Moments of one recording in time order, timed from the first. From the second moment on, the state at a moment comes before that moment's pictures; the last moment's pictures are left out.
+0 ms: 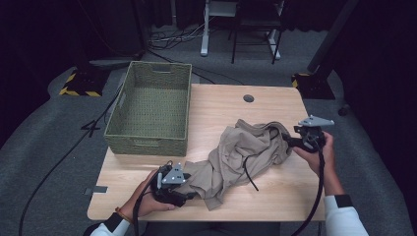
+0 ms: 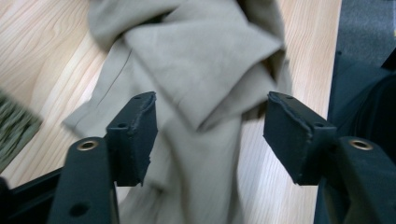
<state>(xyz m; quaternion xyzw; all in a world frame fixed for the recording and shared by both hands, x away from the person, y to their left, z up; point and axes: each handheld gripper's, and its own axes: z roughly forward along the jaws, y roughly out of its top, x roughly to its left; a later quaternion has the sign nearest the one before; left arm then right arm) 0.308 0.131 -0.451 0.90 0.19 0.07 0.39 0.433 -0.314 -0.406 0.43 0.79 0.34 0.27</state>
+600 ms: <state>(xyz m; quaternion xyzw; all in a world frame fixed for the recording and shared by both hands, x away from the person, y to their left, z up) 0.322 0.089 -0.478 0.94 0.14 0.06 0.32 0.391 -0.309 -0.469 0.43 0.81 0.31 0.25</state>
